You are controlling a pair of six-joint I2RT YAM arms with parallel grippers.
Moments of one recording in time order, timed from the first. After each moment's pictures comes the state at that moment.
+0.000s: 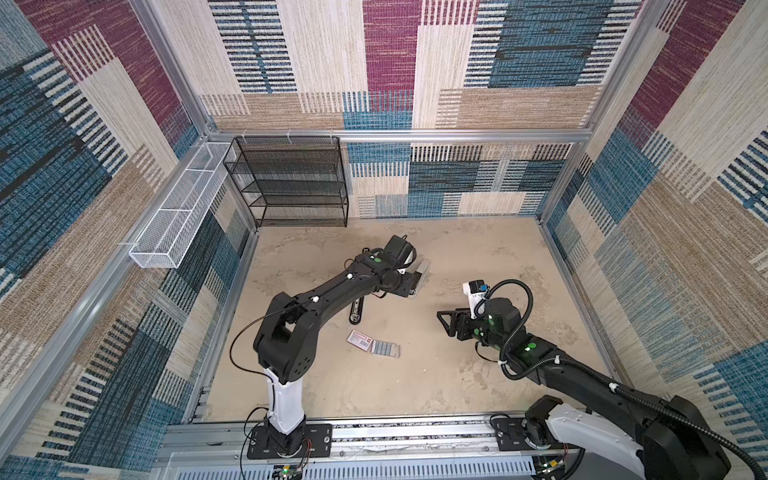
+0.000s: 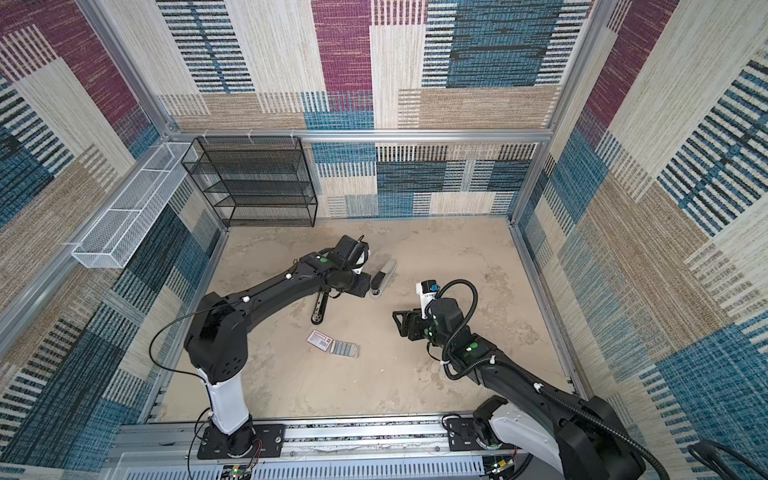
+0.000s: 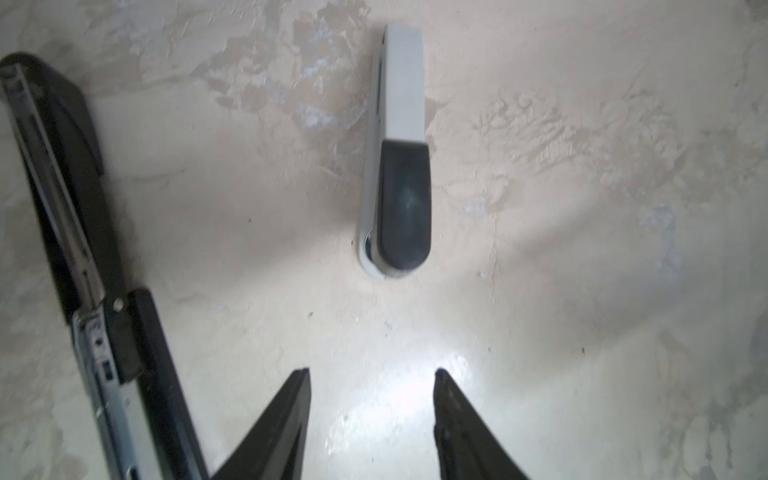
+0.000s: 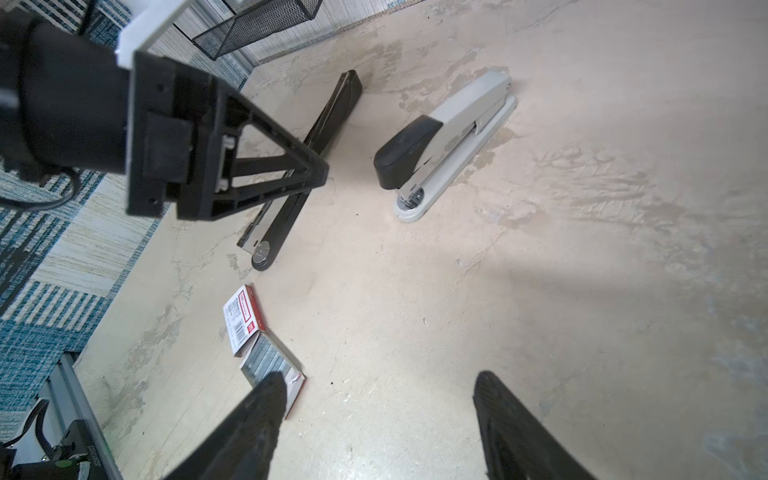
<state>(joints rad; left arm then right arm) -0.66 1.83 1.45 -0.63 -0.04 -0.26 0.56 1.02 0.44 0.07 -0.14 0.48</state>
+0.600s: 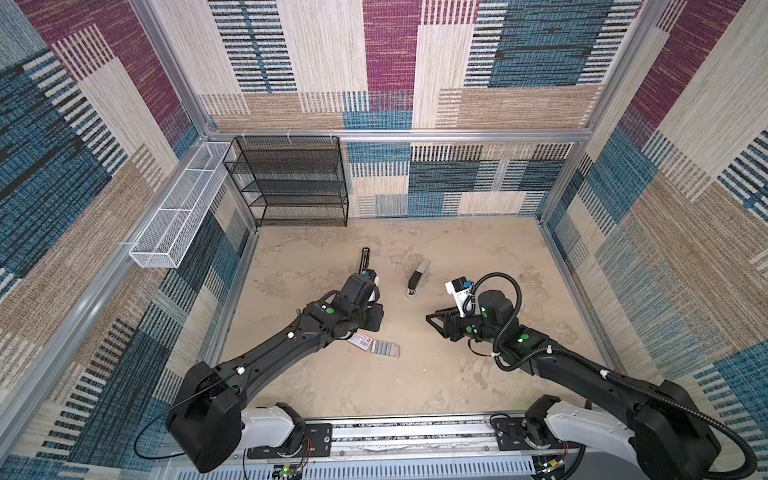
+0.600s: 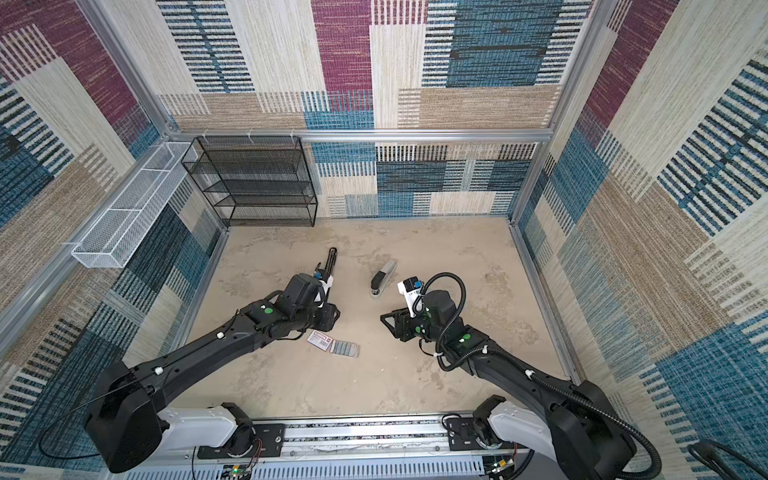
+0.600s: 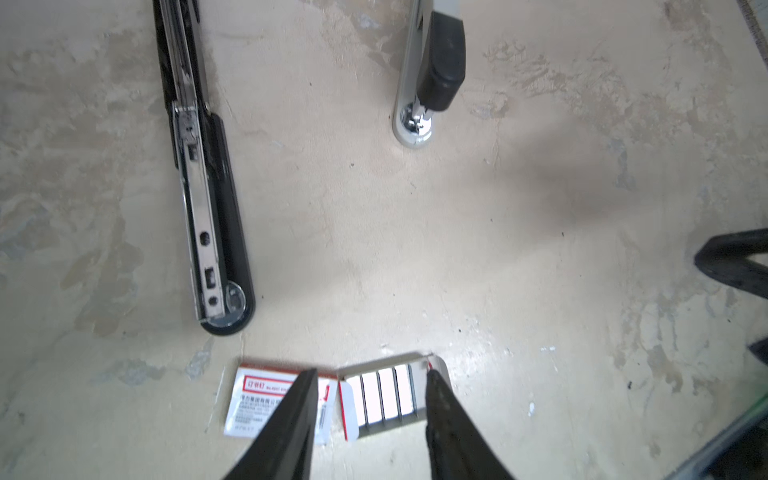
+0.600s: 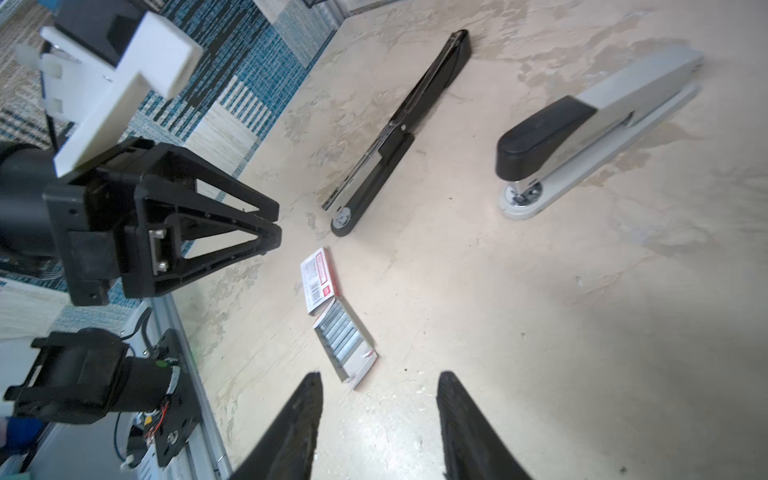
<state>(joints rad) -0.67 1.29 0.90 -0.51 -0.01 -0.40 0.61 1.11 0.52 0.09 -0.38 0.41</state>
